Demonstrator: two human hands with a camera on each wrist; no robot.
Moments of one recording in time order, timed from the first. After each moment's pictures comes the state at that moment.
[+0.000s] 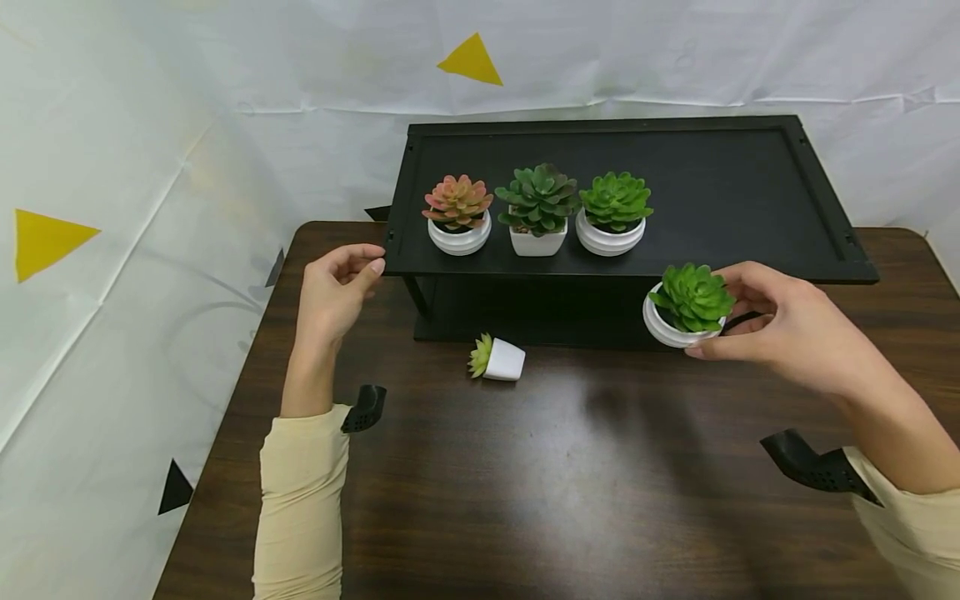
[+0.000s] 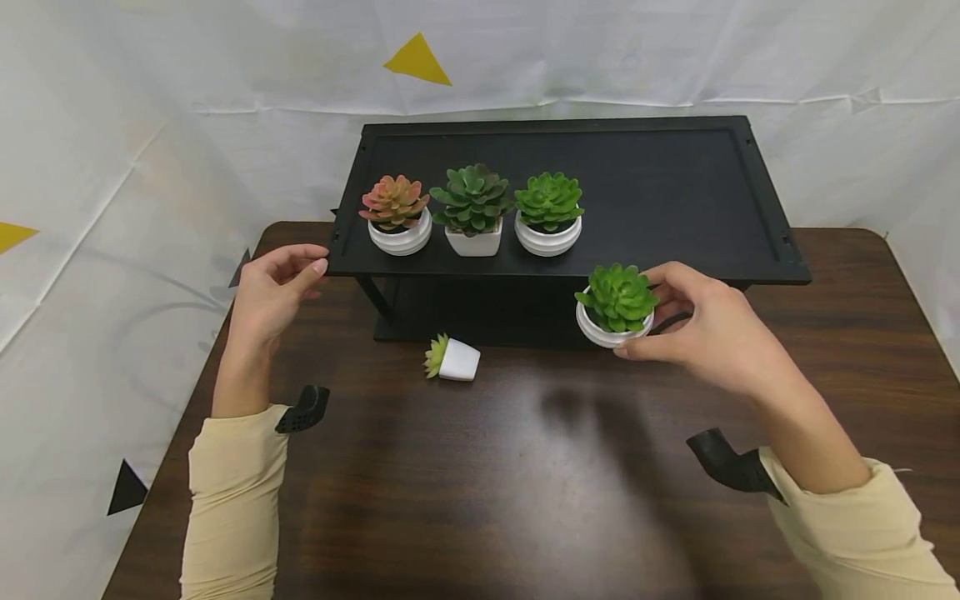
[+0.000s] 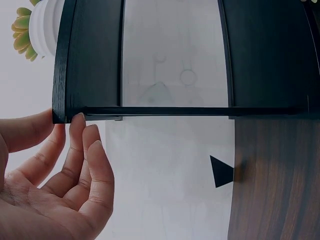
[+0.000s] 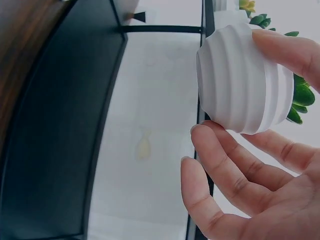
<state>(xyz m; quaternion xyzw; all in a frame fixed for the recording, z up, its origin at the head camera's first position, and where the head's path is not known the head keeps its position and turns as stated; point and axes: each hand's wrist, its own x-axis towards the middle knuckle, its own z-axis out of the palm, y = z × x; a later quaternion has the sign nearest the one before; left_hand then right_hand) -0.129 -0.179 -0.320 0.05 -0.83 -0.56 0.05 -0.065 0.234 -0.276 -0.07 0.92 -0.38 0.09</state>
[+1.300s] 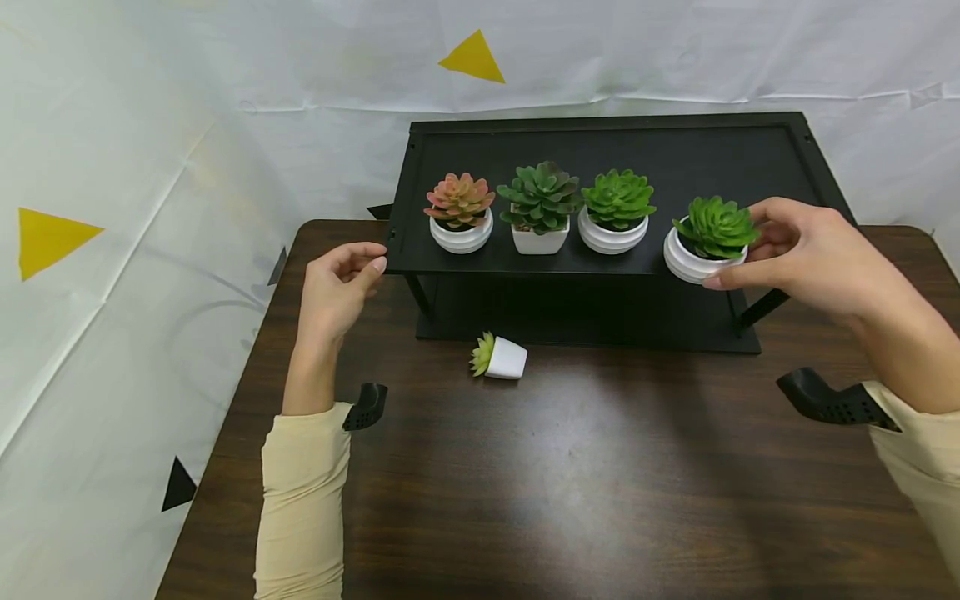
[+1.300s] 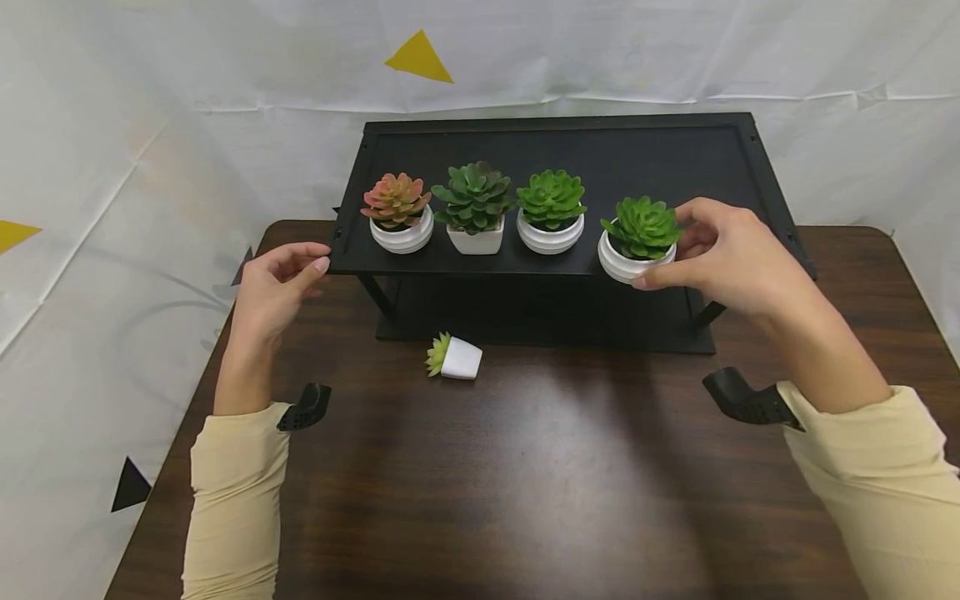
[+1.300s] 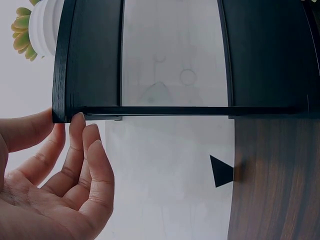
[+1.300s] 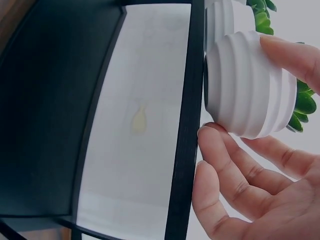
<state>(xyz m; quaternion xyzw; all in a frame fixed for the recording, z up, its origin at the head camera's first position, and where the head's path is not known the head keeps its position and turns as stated) -0.130 -0.179 -0.320 0.04 -0.82 -0.56 0.05 -0.110 0.246 -0.255 -0.01 0.93 -0.35 0.09</state>
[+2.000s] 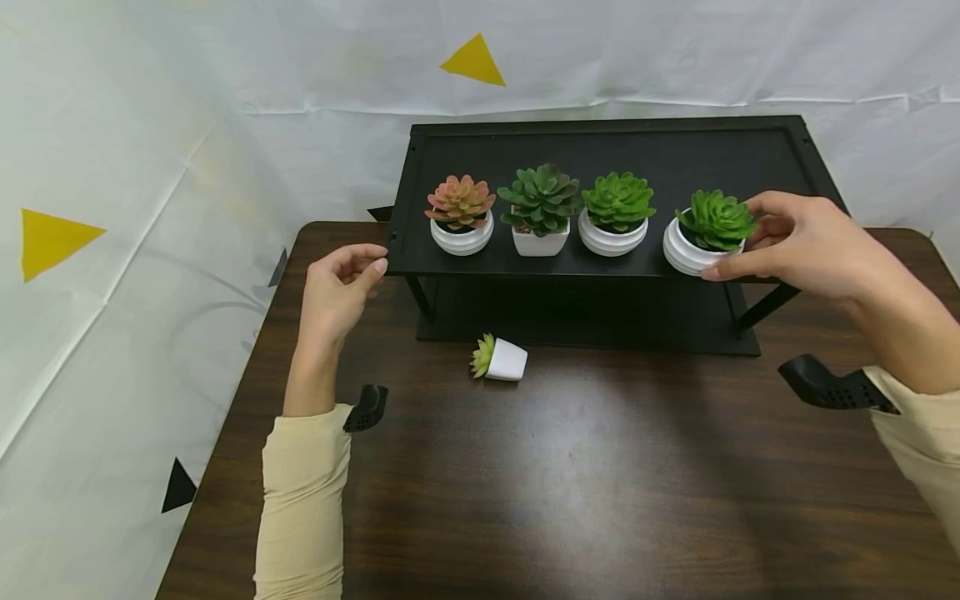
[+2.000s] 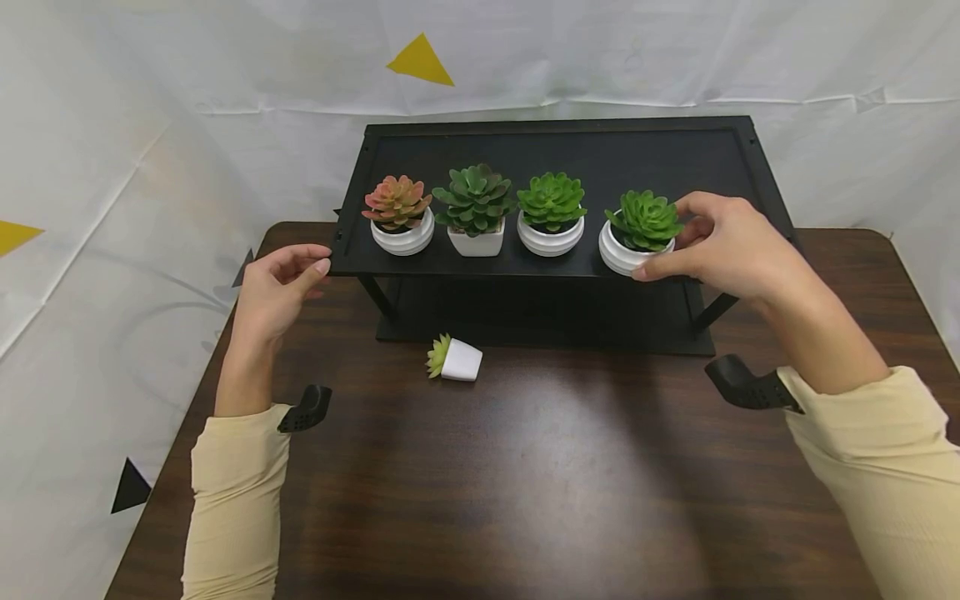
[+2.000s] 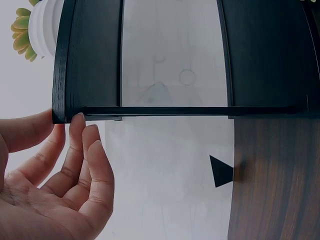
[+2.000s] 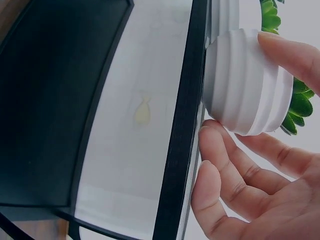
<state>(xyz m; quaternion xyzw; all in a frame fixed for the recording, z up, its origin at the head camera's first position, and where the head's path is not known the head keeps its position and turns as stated) -0.128 -0.178 -0.317 0.04 -0.83 -0.56 0.04 -0.128 0.252 -0.254 -0.02 0.95 -0.29 0.13</state>
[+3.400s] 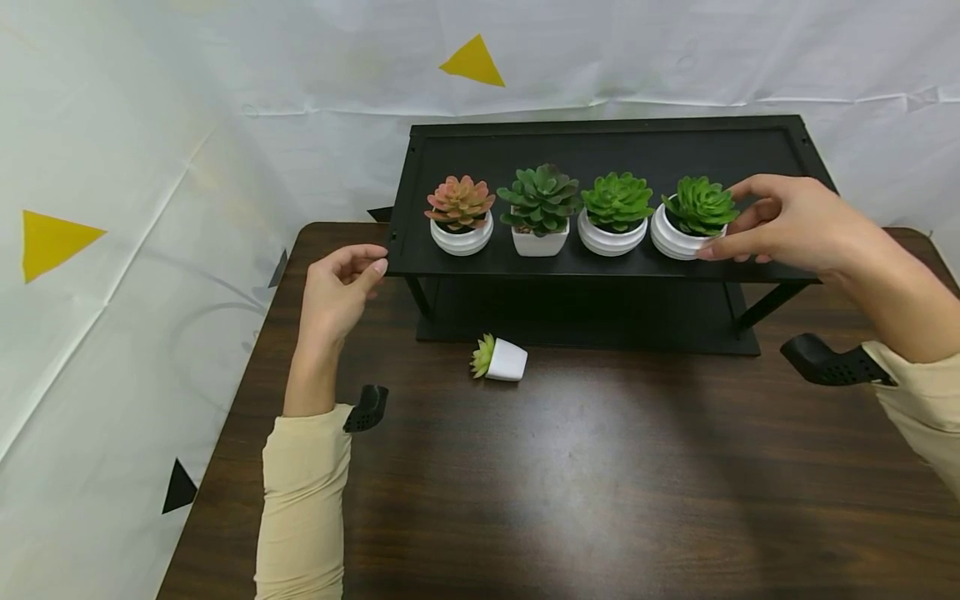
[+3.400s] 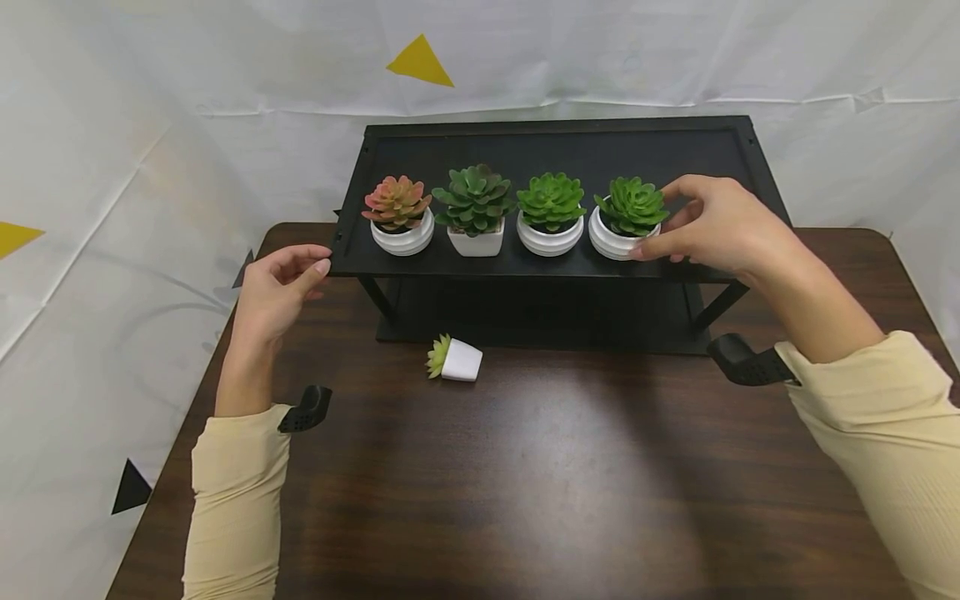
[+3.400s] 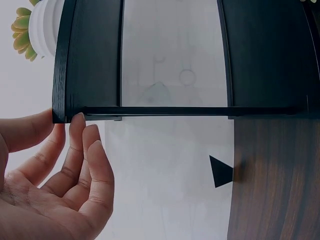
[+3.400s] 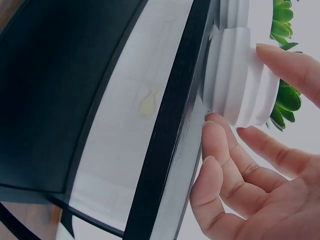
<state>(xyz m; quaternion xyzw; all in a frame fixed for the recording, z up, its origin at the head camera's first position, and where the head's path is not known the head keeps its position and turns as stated) -0.130 -0.181 -0.321 0.04 -0.83 -0.56 0.05 -0.149 0.251 -0.248 -0.03 0.94 -0.31 0.16</state>
